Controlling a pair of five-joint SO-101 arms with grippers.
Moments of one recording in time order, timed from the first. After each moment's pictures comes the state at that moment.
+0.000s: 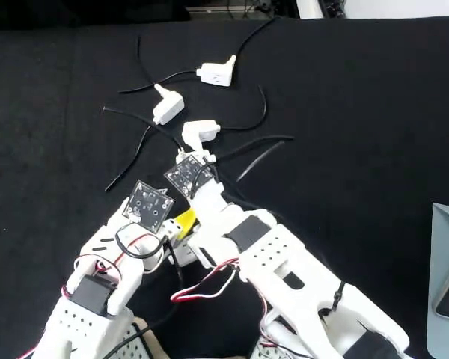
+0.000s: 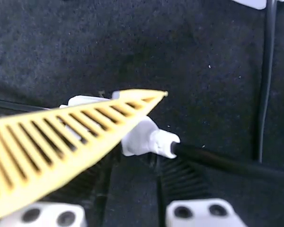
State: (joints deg) left arm 18.7 -93.8 92.0 37.9 -9.5; right arm -40.0 -35.5 61.0 53.7 -2.2
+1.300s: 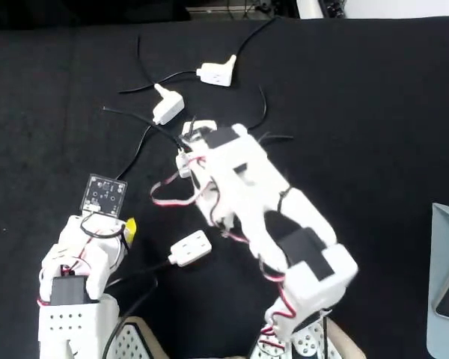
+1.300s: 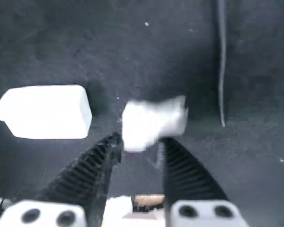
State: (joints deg) left arm -9.2 -94.3 92.4 56.0 -20.5; right arm -28.1 12.2 13.1 88.7 -2.2
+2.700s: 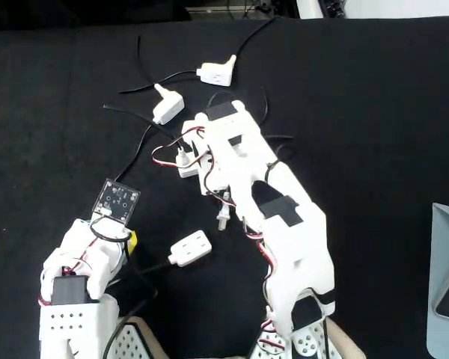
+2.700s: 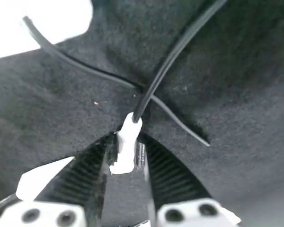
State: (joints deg) left arm -9.2 -94.3 93.7 59.3 -28.6; right arm -23.6 34.1 -11.7 94.5 -18.4
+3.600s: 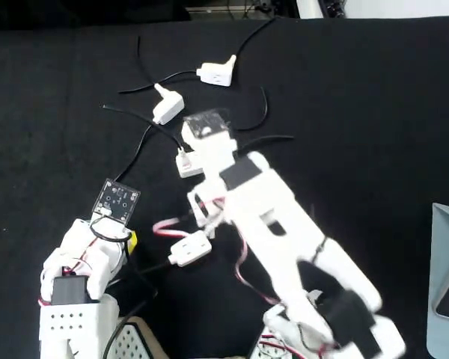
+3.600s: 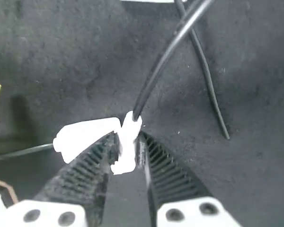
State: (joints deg) left arm -9.2 -94.3 93.7 59.3 -28.6; right arm -32.3 -17.5 34.7 70.5 -14.4
